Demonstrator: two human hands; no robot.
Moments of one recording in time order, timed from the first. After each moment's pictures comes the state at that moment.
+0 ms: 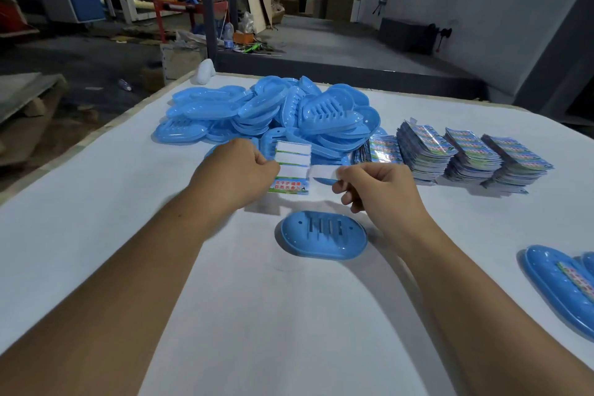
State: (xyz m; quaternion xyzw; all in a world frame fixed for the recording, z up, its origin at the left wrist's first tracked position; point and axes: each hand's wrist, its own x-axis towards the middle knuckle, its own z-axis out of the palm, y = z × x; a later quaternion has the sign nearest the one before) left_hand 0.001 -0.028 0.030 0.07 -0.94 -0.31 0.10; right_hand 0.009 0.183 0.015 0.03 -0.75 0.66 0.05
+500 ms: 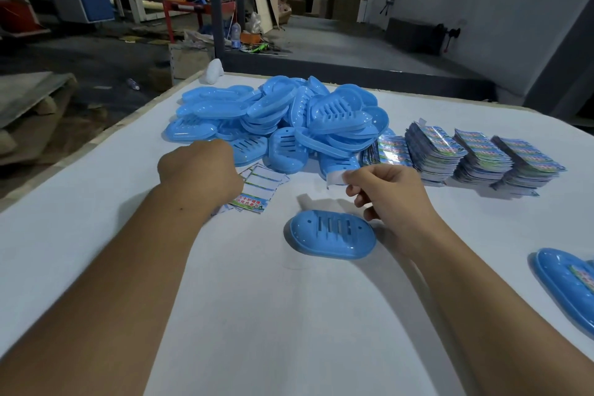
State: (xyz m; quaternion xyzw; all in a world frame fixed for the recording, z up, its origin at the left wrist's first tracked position) left_hand 0.001 -0.064 0.033 0.17 -0.98 0.01 0.08; right_hand 0.012 0.179 0.015 -0.03 -0.72 0.69 0.01
